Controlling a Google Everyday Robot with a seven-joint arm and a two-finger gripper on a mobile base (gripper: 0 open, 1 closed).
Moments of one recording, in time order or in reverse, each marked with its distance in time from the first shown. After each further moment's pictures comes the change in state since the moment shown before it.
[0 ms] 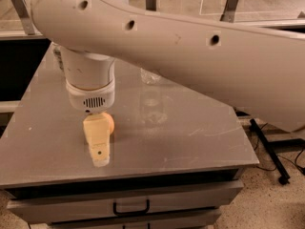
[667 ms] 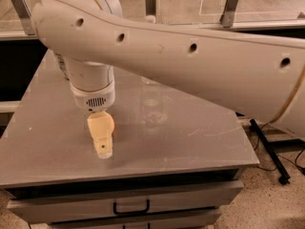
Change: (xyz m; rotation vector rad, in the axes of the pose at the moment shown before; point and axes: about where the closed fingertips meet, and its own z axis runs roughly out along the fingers) arm 0.014 -0.030 0.024 0.043 0.069 0.010
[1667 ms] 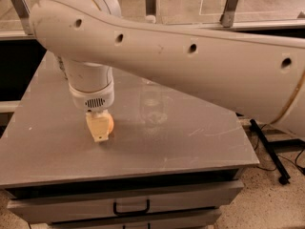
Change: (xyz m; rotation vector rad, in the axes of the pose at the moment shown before) arm -0.001 0.001 0.000 0.005 0.001 -0.003
